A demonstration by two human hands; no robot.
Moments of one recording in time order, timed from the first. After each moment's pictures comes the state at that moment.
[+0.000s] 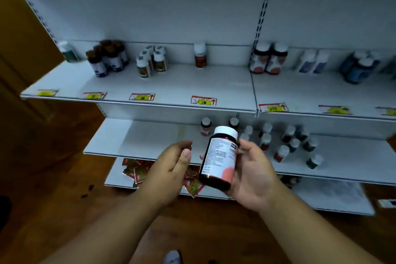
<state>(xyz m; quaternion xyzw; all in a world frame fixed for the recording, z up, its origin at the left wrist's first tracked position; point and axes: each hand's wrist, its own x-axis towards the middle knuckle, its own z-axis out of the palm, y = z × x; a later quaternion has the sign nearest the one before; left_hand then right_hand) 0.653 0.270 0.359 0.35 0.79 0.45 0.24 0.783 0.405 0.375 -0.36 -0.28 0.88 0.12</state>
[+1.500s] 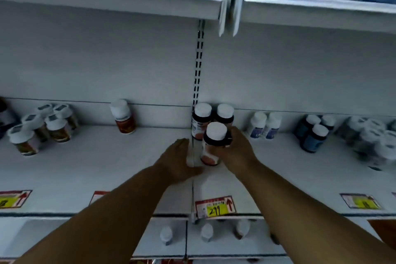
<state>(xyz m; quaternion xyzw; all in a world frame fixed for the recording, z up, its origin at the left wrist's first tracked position) 0.539 0.690 0.310 0.52 0.82 0.14 0.20 0.700 0.780 0.369 -0.37 -0.73 0.51 0.27</state>
